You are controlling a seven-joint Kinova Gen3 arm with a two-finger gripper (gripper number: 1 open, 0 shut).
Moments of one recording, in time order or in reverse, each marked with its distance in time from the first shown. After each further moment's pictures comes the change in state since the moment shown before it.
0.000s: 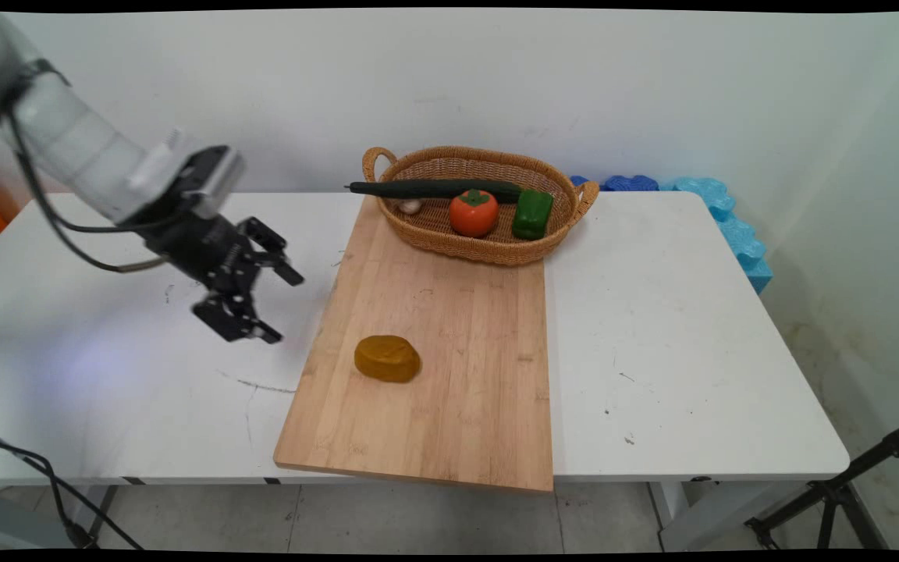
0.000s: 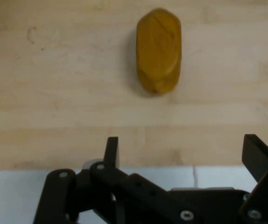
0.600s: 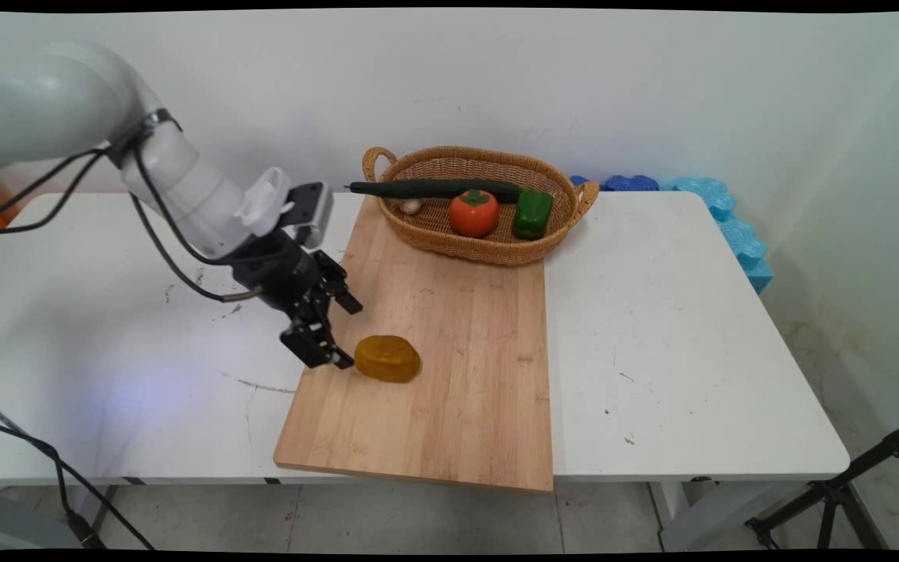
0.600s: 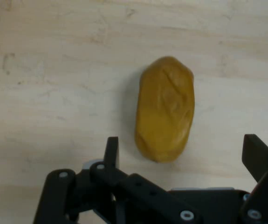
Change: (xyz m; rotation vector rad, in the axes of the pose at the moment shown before) arm 0.048 -0.002 0.077 -0.011 -0.020 -0.126
